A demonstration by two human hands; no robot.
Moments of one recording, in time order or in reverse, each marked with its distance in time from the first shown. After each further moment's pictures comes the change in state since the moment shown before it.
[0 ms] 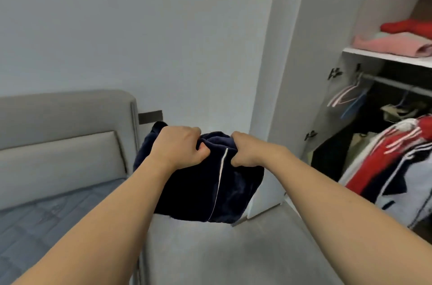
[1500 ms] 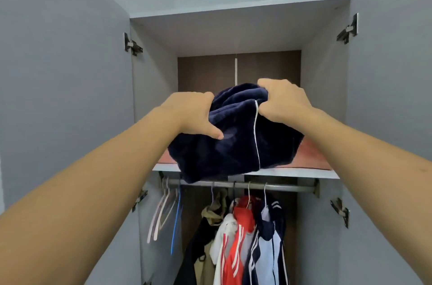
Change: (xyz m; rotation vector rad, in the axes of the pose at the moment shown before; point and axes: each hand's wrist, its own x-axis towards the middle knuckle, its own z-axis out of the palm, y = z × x) left_hand 0.605 0.411 -0.088 -0.385 0.331 0.933; right_hand -0.123 0.317 -0.486 -0.625 1.296 0.721
